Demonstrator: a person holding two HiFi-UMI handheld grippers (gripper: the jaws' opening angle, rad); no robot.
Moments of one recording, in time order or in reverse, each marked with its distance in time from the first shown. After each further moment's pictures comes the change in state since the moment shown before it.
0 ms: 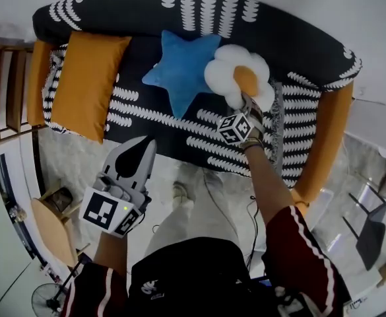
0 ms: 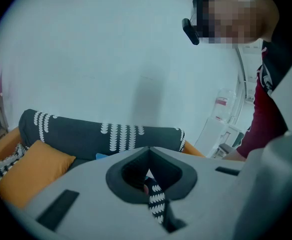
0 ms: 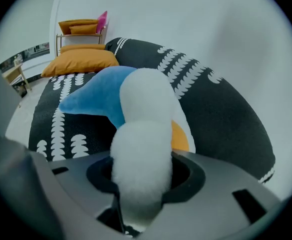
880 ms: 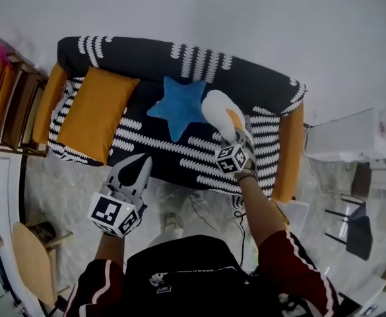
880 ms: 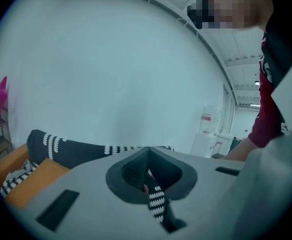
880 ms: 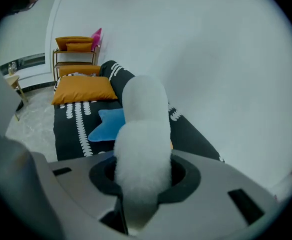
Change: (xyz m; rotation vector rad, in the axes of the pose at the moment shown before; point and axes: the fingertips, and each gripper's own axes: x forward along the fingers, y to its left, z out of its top) left arm -0.171 -0.029 0.040 0.074 -0.232 -0.052; right arm -0.227 -0.026 0.072 0.059 -0.061 -0.133
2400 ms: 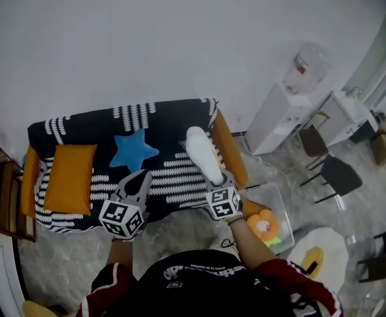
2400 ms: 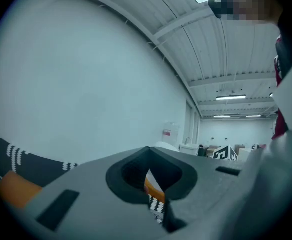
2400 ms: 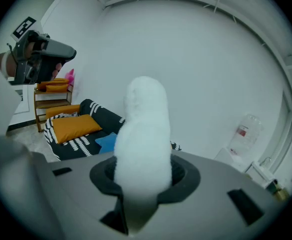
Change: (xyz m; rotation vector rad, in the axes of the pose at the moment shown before) left arm -0.105 -0.179 0.046 0.079 -0.177 -0.369; right arm -0.391 0.027 -0.055 0.362 -0.196 -0.323
